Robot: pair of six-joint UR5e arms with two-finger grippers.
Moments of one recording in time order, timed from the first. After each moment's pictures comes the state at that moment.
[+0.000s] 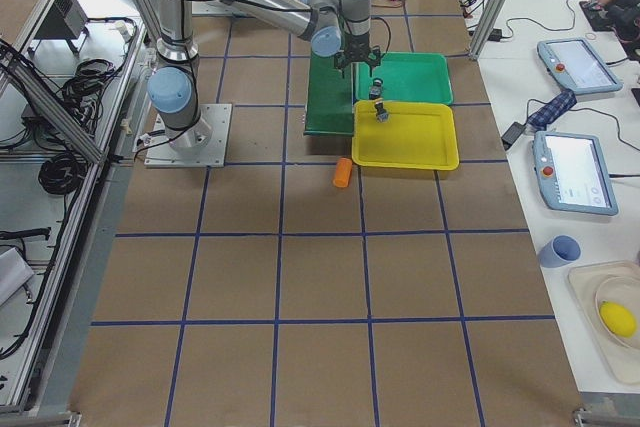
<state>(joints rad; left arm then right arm) -1.03 -2.16 -1.64 -0.95 1.59 0.78 1.65 -1.38 1.97 -2.24 -1.67 -1.48</state>
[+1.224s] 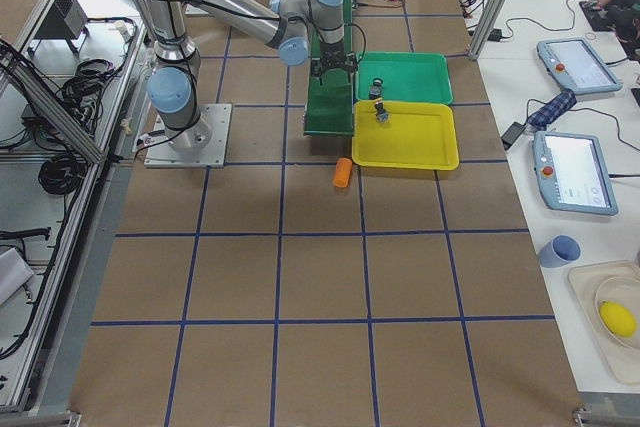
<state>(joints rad) -1.11 -1.92 -1.74 -1.00 1.59 0.91 1.63 -1.45 2.10 -2.31 -1.65 -1.56</state>
